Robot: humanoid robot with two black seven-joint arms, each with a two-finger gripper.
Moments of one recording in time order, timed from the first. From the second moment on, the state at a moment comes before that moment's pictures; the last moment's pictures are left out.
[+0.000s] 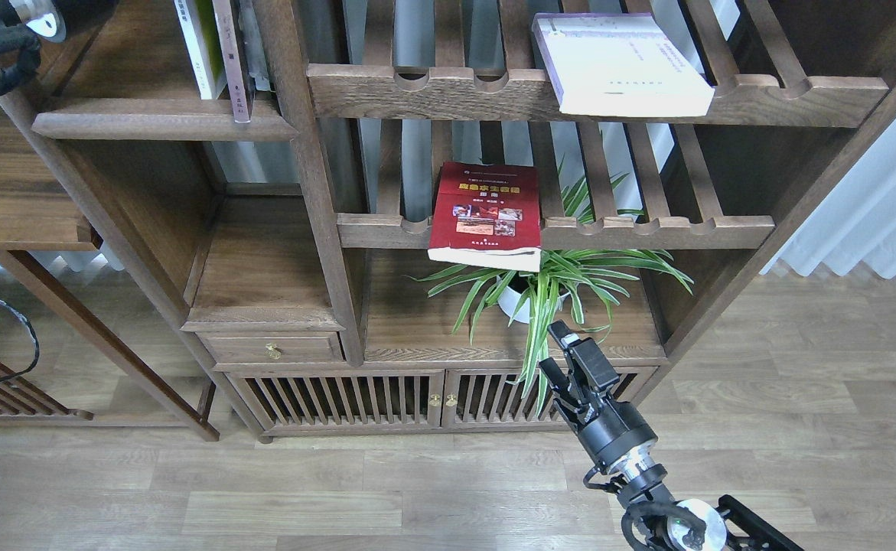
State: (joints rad) left arm -1.04 0.34 -1.36 -0.88 0.76 -0.49 0.44; right arm -0.01 -0.13 0.96 1.06 0.36 0.58 0.00
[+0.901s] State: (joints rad) left arm -0.71 0.53 -1.42 -1.32 0.61 -0.49 0.47; right arm -0.05 -0.13 0.95 1.09 0.37 0.58 0.00
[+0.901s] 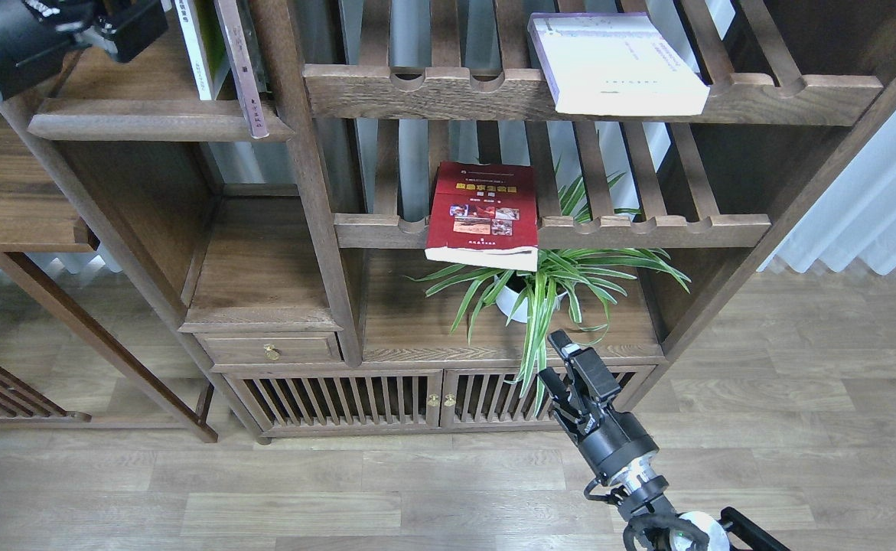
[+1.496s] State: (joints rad) left arm -0.54 0.50 -1.49 -1.38 0.51 -0.49 0.46; right arm -0.02 -0.12 0.95 1.09 0.37 0.58 0.00
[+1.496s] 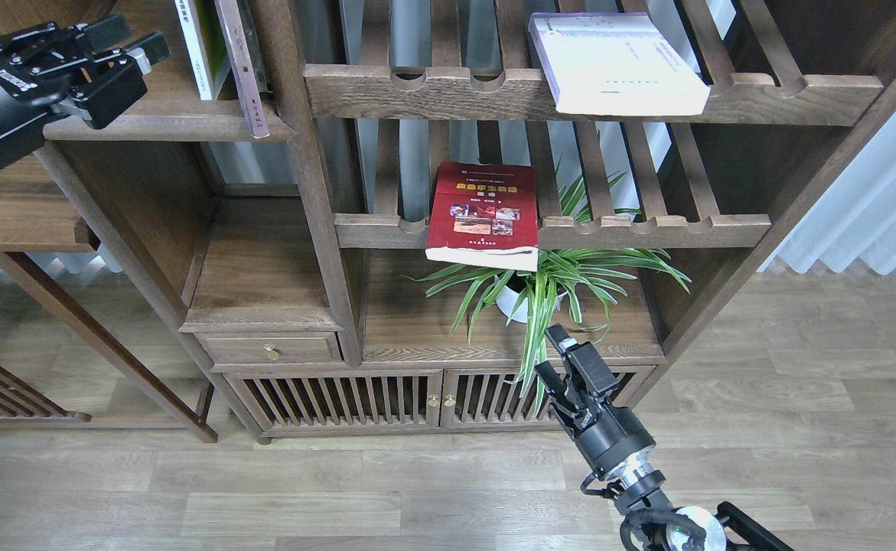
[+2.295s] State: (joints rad) left arm -0.42 0.33 -1.28 -1.38 0.51 -0.49 0.47; right arm 0.02 -0.10 0.97 1.04 0.37 0.58 0.01
